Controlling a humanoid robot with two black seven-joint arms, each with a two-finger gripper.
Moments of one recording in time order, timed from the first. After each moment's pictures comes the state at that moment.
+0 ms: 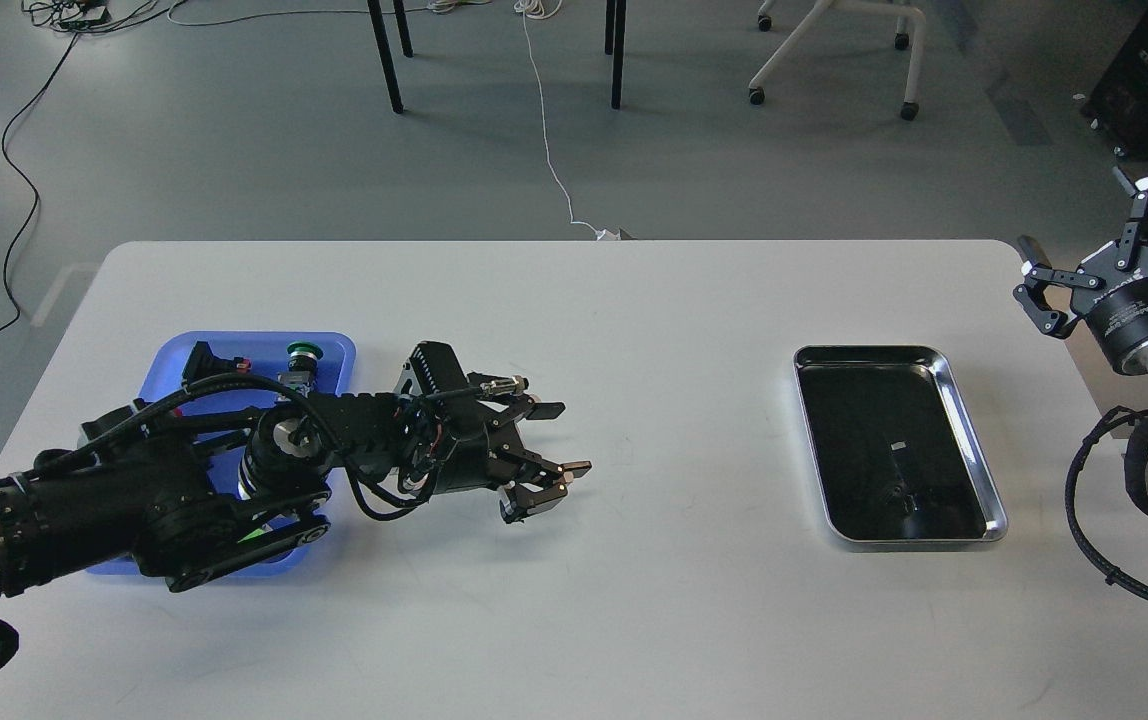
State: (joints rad) left arm -0.87 0.35 -0.08 -1.12 2.12 0.03 -0.27; right arm 0.66 -0.64 0.45 0.67 0.23 0.49 0.49
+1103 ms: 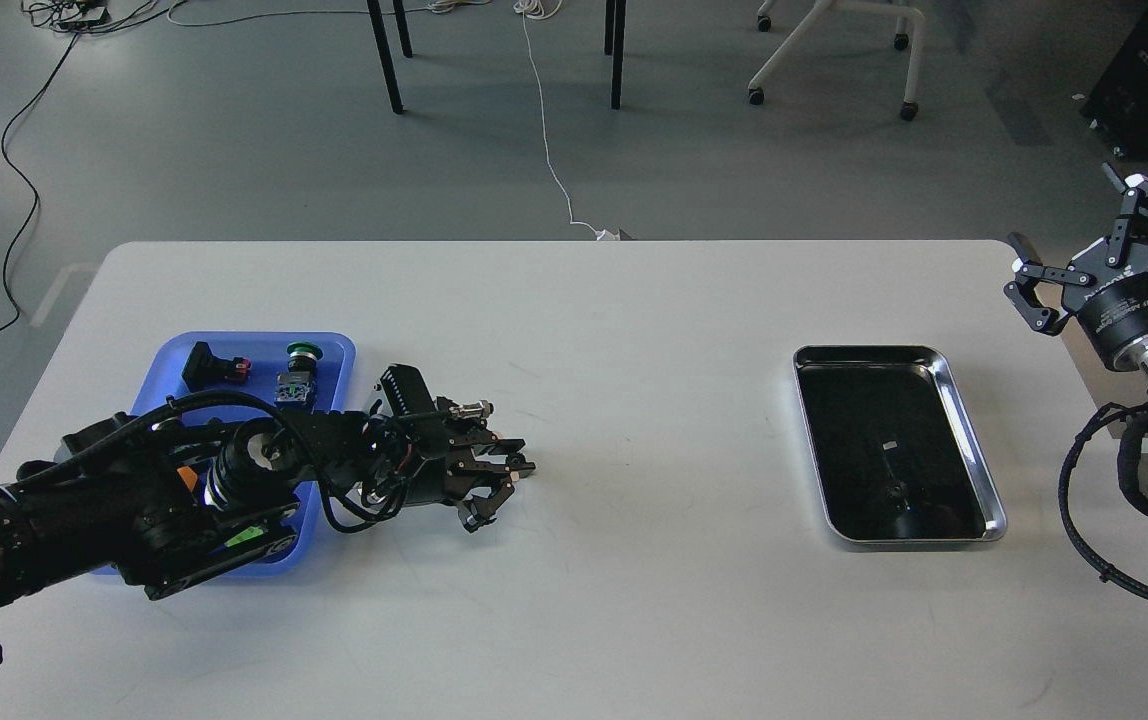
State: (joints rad) left arm -0.85 0.36 -0.03 -1.01 2.16 0.03 -0.30; right arm 0.67 -0.63 0.44 0.68 0.23 0.49 0.49
